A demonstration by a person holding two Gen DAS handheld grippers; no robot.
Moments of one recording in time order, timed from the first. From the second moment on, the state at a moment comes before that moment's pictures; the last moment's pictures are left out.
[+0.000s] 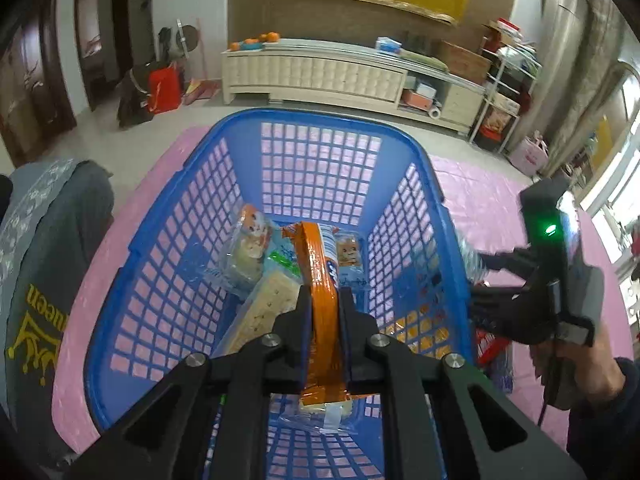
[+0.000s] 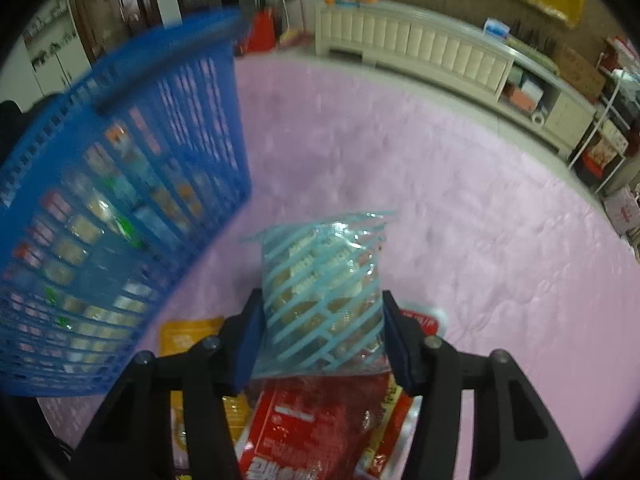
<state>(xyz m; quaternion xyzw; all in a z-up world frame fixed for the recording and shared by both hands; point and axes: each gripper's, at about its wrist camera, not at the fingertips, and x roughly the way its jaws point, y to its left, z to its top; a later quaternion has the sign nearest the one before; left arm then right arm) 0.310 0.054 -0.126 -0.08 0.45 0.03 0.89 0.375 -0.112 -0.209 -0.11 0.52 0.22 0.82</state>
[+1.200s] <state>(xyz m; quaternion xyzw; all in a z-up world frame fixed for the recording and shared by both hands) 0.244 0.080 -0.046 -0.03 0.39 -0.03 0.92 0.276 -0.071 -0.047 -0.07 0.43 0.23 0.87</state>
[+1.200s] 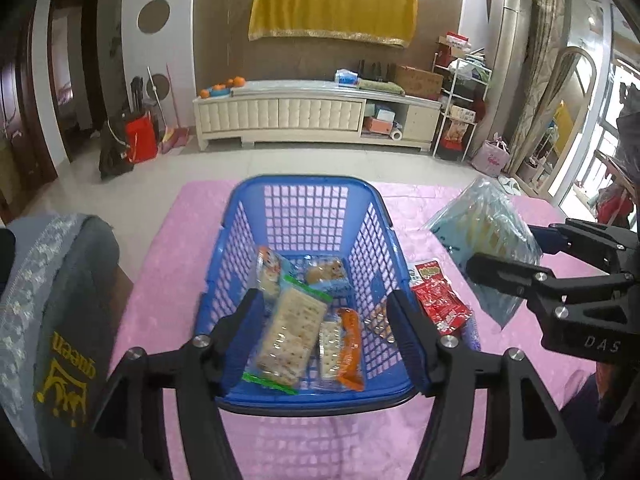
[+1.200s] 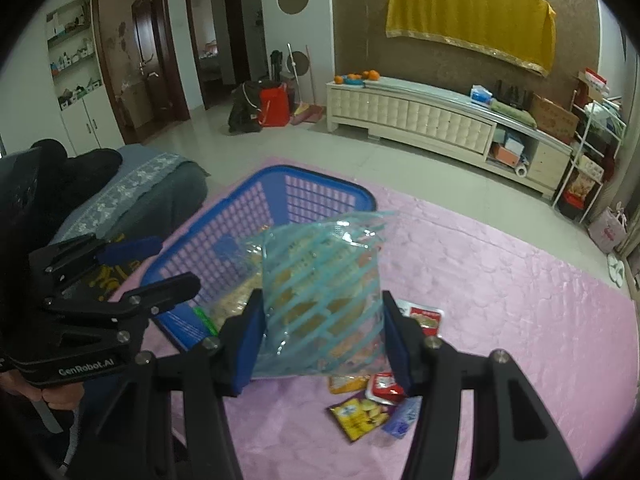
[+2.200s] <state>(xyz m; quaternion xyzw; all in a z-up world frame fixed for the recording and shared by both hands) 0.261 0.172 -0.068 -0.03 0.41 0.03 0.91 0.306 0.019 -0.096 -0.09 0.49 0.28 0.82</state>
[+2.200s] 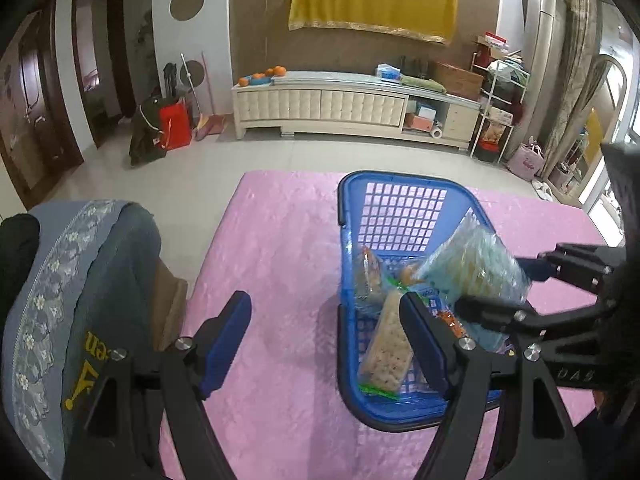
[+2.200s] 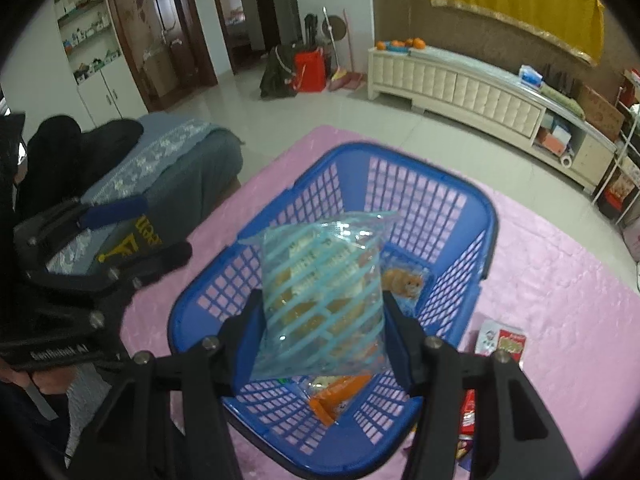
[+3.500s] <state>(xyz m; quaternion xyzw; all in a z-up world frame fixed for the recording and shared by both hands) 0.191 0.119 -0.035 -0.05 0.33 -0.01 0.94 0.223 -0.045 -0.022 -0.05 0.38 0.21 0.90</state>
